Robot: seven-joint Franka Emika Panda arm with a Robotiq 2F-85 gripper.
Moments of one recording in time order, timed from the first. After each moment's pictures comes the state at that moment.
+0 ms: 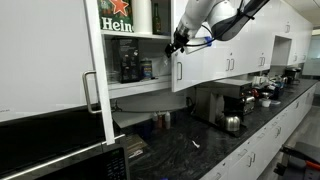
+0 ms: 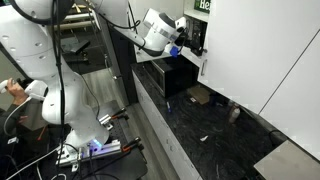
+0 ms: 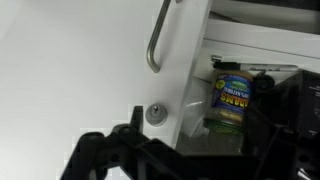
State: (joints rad) arm -0.21 0.01 0.20 -2.14 -1.45 2.85 1.28
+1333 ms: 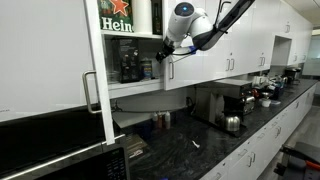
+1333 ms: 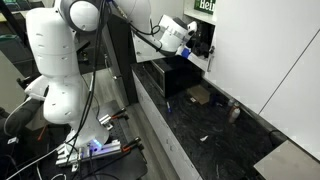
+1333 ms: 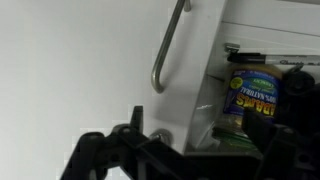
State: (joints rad) arm -0.16 0.28 0.20 -1.86 -1.53 2.72 1.34
